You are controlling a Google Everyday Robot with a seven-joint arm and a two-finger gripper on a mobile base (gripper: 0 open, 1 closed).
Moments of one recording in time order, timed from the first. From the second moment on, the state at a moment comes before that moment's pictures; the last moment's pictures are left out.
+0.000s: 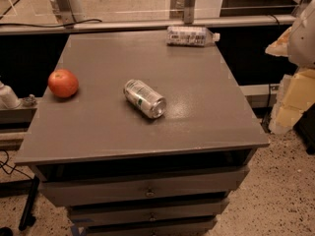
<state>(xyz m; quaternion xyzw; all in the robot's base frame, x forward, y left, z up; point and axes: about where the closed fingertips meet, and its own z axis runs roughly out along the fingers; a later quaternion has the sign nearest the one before) 0.438 -0.217 0.977 -0.60 0.78 -0.04 0.16</state>
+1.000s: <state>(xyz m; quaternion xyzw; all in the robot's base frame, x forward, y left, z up) 0.466 -0.157 0.964 -0.60 0.76 0.03 0.23</state>
